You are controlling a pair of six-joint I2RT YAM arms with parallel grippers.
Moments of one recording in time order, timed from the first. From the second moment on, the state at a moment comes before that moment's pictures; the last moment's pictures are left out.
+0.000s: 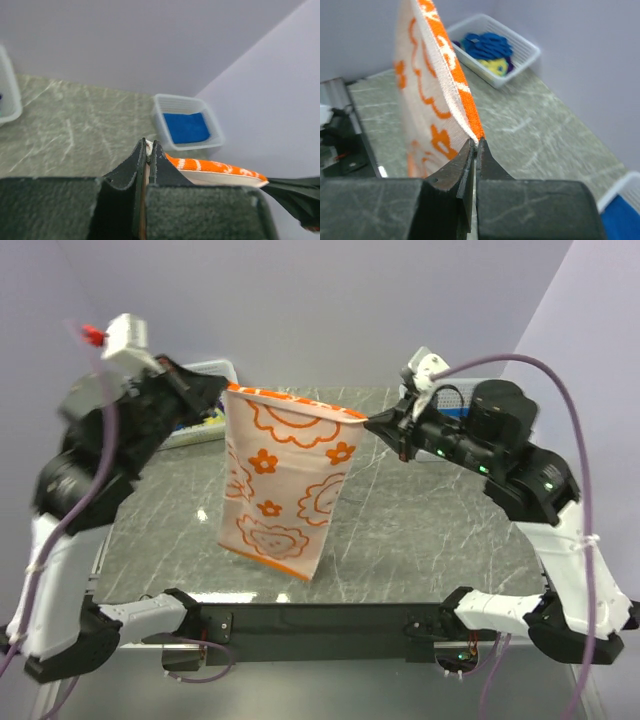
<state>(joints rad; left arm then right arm) -0.54 1.13 1.91 -0.78 -0.16 -0.61 0.69 1.16 1.81 -0.79 -0.25 -0.15</state>
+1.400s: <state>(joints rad) -0.30 1.86 1.56 -0.47 0.16 -0.65 0.41 1.70 1.37 -0.60 -0.21 -0.15</state>
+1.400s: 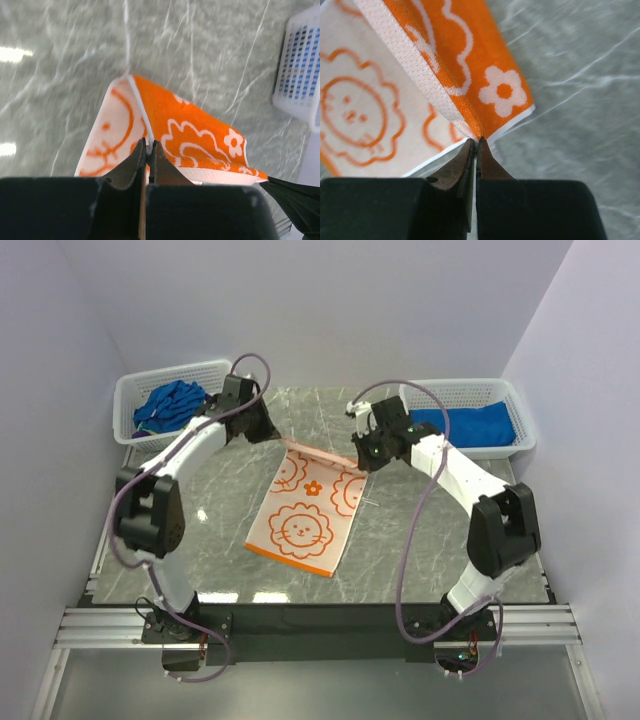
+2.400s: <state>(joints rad) -0.30 1.31 0.70 -0.46 0.13 -0.70 0.81 1.57 1.00 -0.62 -0.26 0.10</state>
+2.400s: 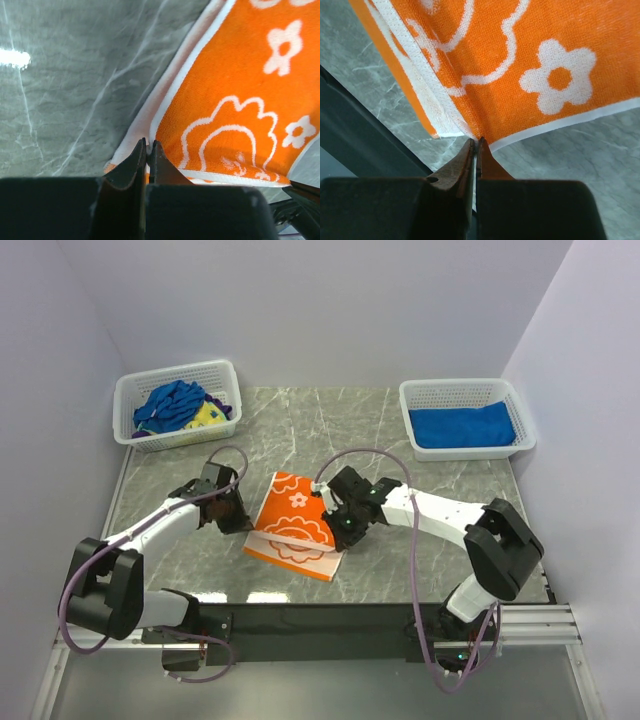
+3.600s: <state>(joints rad) -0.32 1.44 0.84 -0.39 0.11 -0.74 0.71 1.63 1.00 -0.57 -0.20 0.14</state>
